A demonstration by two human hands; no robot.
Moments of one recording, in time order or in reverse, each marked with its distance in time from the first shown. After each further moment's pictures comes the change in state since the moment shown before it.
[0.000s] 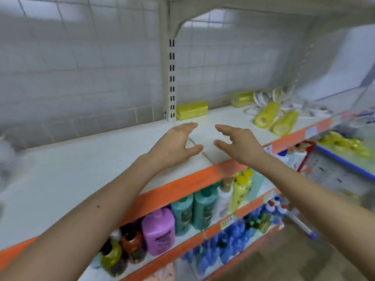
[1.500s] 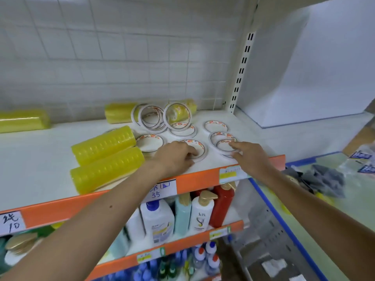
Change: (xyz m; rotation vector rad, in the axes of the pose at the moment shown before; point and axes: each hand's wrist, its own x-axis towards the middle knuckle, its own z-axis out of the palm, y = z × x) left_hand 0.437 0.289 0.293 0.191 -0.166 -0.246; right_hand 0.179 0.578 -0.210 -0.039 -0.133 0.043
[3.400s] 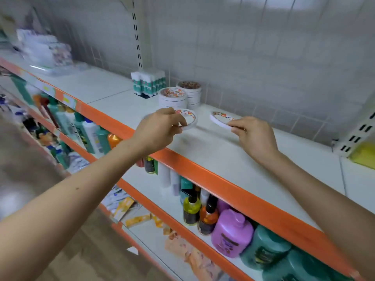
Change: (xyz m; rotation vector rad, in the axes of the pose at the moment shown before) left_hand -0.567 -0.527 -0.173 0.151 0.523 -0.826; right_hand -0.097 -0.729 0.319 0.252 -0.152 -0.953
